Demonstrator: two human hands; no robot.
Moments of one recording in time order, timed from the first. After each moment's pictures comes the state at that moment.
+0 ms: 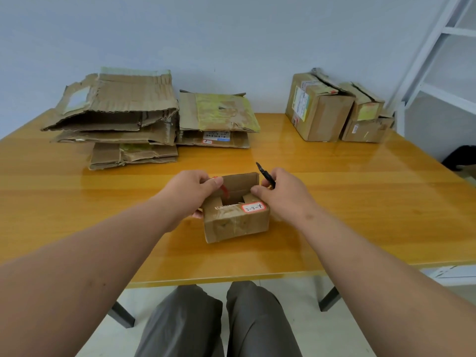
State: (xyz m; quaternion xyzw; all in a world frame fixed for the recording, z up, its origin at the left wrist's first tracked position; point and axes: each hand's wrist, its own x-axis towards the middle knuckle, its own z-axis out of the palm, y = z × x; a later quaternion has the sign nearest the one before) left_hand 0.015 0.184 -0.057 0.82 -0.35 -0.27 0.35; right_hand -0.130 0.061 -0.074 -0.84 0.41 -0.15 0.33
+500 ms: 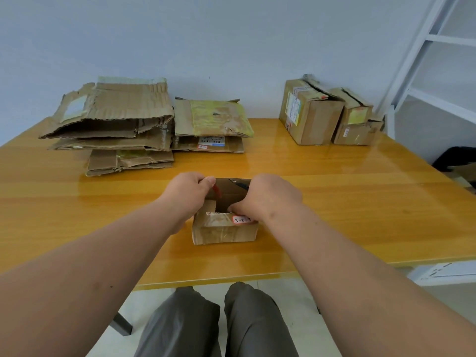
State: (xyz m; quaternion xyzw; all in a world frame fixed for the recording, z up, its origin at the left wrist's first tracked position) left_hand 0.007 0.178 -0.057 0.83 -0.34 -0.23 0.37; right_hand -0.112 0.088 -0.044 -0.87 0.47 0.00 0.14
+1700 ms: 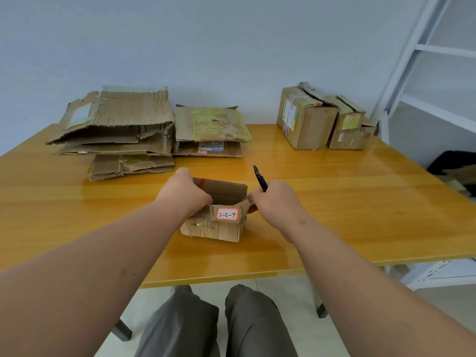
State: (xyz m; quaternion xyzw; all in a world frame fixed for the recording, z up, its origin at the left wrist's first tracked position) left_hand 0.010 0.175 -0.050 0.89 -0.28 -0.19 0.31; right_hand -0.138 0.092 -0.054 -0.78 0.45 -0.19 0.40
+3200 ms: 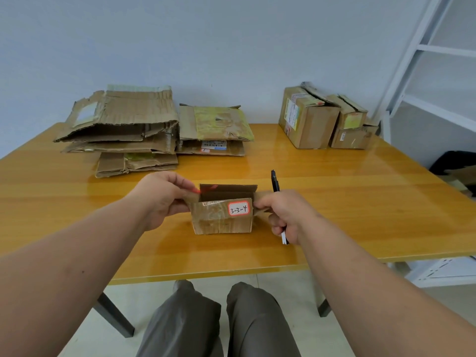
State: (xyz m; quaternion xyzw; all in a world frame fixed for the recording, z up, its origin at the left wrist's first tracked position) left_hand 0.035 0.214 -0.049 0.74 -0.20 -0.34 0.54; right_hand -0.149 0.080 -0.073 -0.59 0.48 -0.16 0.63
